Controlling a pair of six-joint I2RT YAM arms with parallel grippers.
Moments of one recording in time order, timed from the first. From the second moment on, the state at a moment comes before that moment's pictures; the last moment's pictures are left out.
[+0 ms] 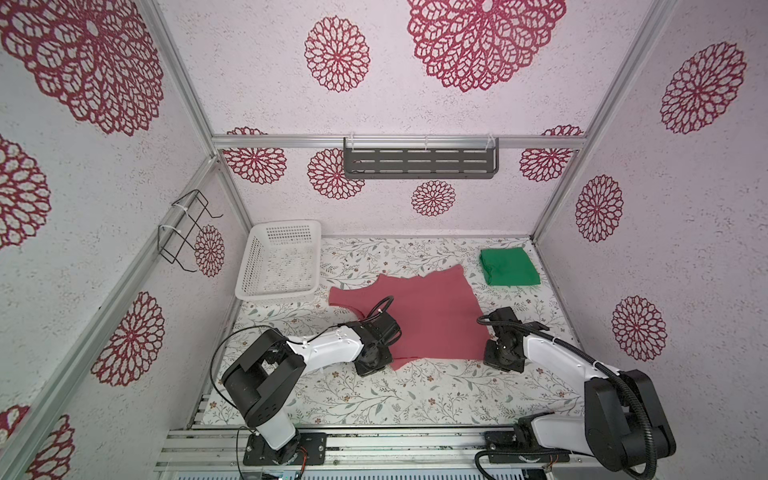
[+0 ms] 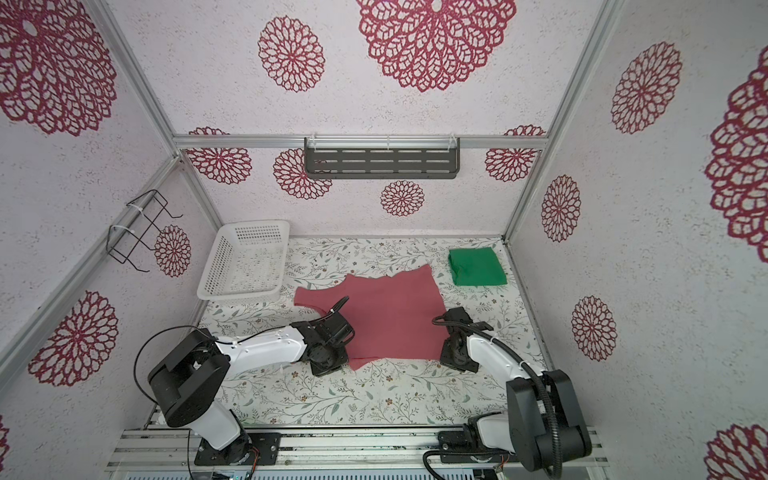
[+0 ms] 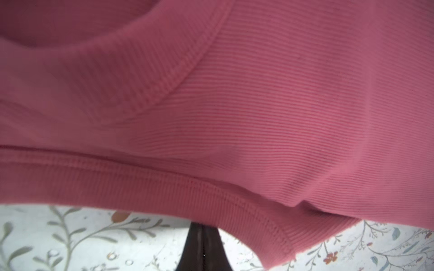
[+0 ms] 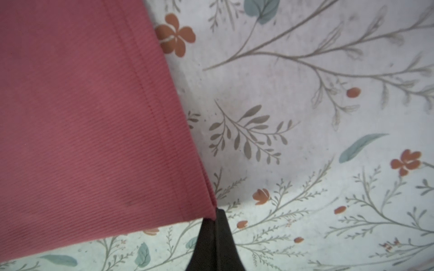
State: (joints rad) left arm -0.83 1.66 0.90 -0.58 0.01 -1.16; right arm 0.25 1.30 0.64 -0.76 0.12 0.54
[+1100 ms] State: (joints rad) left arm -0.93 1.69 1.05 -0.63 0.05 -1.11; right arm 0.25 1.29 0.64 -0.76 0.07 0.53
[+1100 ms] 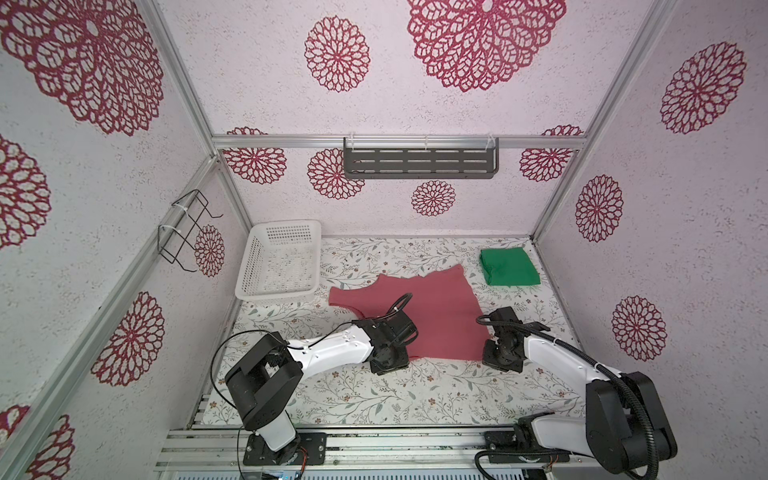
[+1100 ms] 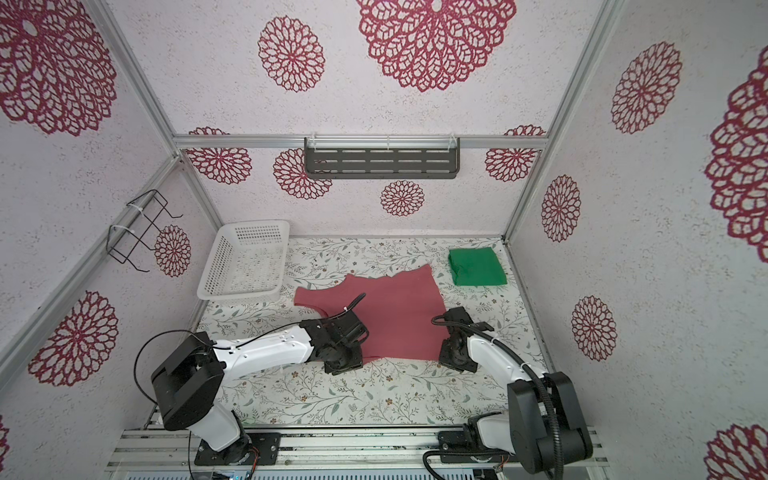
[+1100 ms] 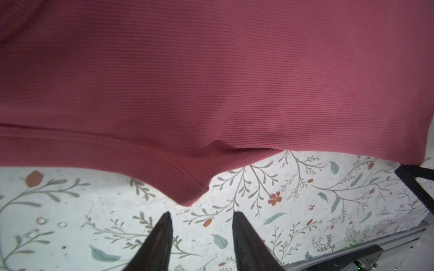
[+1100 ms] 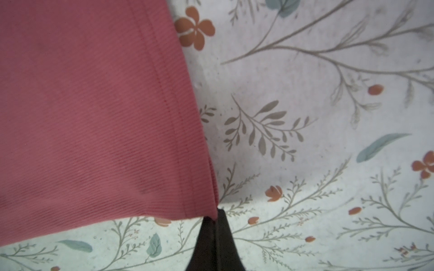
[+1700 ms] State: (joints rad) left arm -0.91 1.80 1.07 -0.63 0.06 -1.06; right arm 0.25 1.28 0.63 -0.76 0.07 0.53
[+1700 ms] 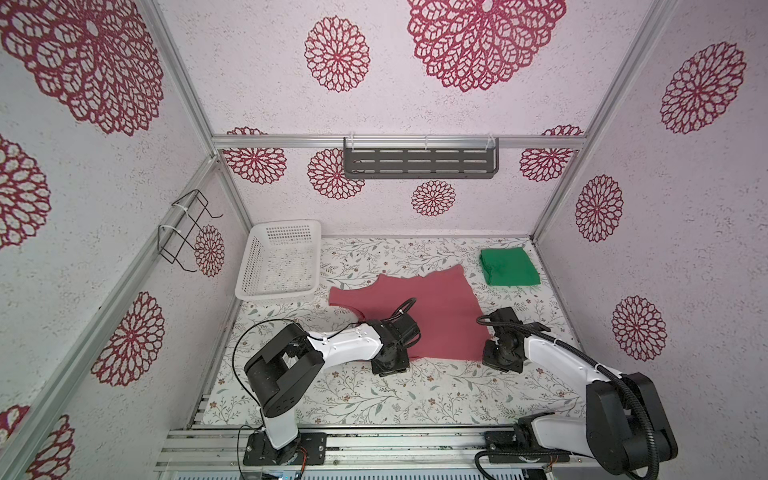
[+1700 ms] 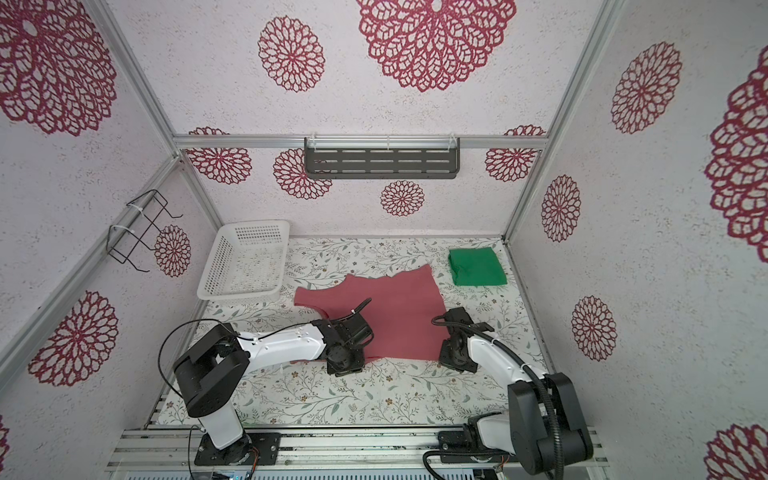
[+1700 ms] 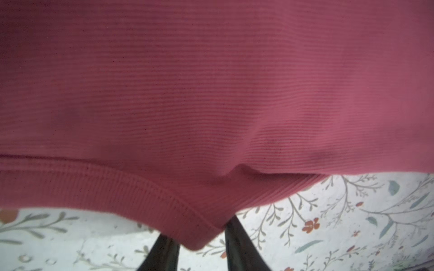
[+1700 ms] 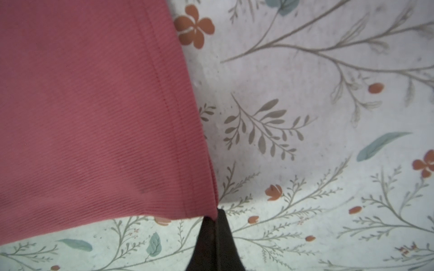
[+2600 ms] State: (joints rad) left arm -0.89 1.62 0.99 -0.75 0.00 -1.09; right arm 0.27 1.27 0.72 -0.94 0.06 0.53
